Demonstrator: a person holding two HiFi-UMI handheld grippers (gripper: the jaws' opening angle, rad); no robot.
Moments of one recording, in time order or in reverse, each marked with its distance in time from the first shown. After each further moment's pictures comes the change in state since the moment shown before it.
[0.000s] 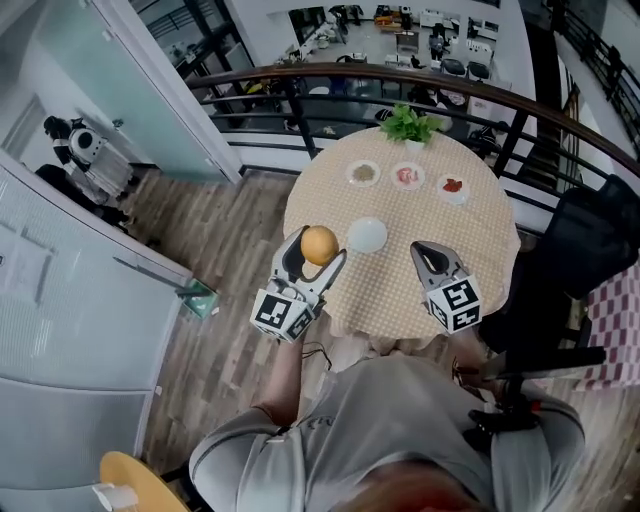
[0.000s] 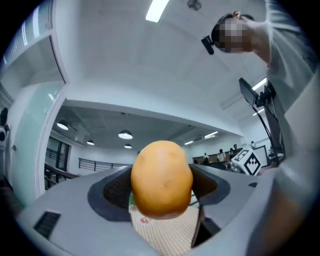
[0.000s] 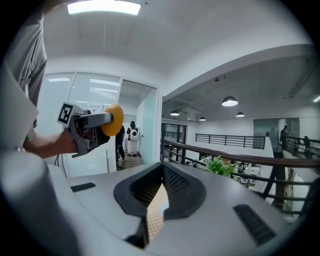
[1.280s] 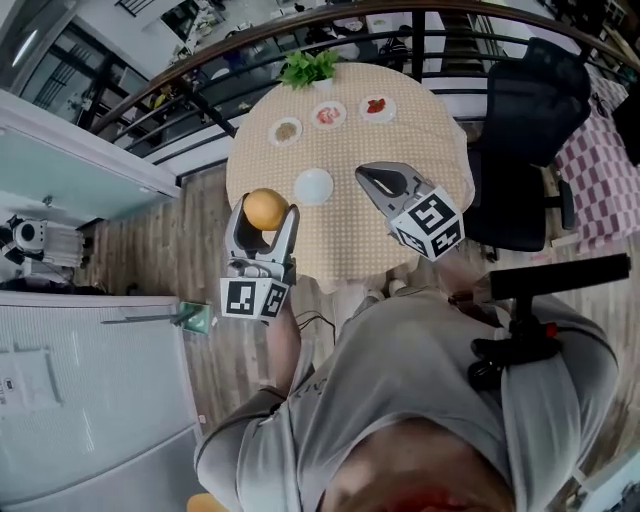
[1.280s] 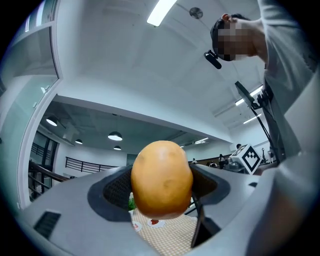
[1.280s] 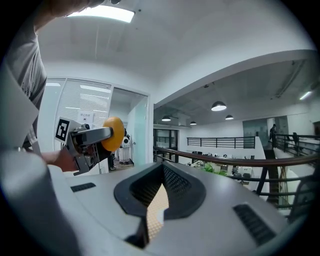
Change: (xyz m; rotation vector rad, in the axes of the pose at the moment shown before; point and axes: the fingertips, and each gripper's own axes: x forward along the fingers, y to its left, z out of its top) left arm 0.031 -0.032 0.034 -0.022 -0.034 -0.120; right arm -0.035 -0.008 0.060 0.055 -0.066 -0.099
